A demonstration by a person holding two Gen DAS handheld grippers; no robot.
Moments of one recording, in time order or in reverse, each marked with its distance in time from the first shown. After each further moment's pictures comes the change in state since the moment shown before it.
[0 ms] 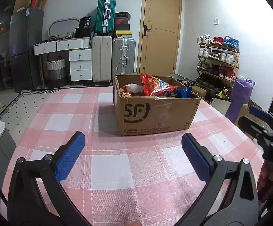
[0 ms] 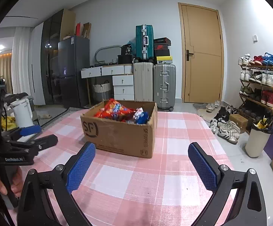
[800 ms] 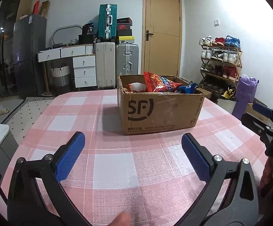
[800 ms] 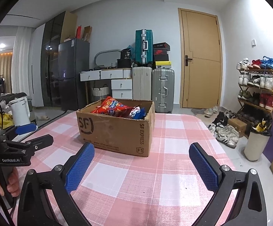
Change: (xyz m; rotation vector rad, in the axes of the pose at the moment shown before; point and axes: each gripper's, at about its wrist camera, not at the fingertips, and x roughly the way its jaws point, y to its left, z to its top) left arm 0.014 -0.001 -0.023 0.032 -0.053 0.052; right arm 0.014 -0.004 -0.026 -0.018 -0.054 -0.011
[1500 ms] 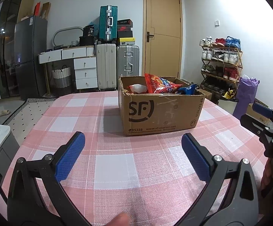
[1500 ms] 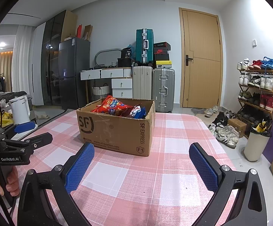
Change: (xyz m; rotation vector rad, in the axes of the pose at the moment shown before) left arm -0.002 -0.001 0.000 0.004 -0.014 0.008; right arm 0.000 0.000 0.000 -0.002 0.001 0.000
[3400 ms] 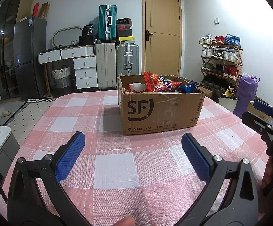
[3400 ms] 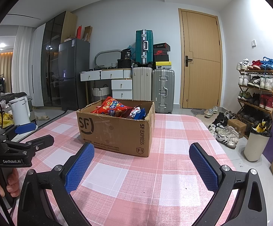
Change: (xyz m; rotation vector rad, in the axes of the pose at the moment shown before) left arm -0.007 0.000 -0.003 0.014 0.000 0.002; right arm 0.001 0.000 -0.001 -0.001 -0.001 0.000
